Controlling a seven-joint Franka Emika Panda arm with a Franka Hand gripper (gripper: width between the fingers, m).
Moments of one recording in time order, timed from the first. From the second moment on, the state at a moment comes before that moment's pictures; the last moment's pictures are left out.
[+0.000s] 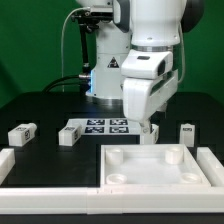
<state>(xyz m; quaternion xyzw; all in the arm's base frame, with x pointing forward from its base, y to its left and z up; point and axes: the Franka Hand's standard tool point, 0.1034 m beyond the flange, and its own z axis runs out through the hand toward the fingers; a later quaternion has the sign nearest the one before) 0.452 0.072 0.052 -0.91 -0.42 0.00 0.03</state>
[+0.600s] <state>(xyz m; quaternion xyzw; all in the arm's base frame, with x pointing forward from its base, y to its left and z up) 0.437 0.113 0.050 -1.00 -0.08 0.01 0.04</state>
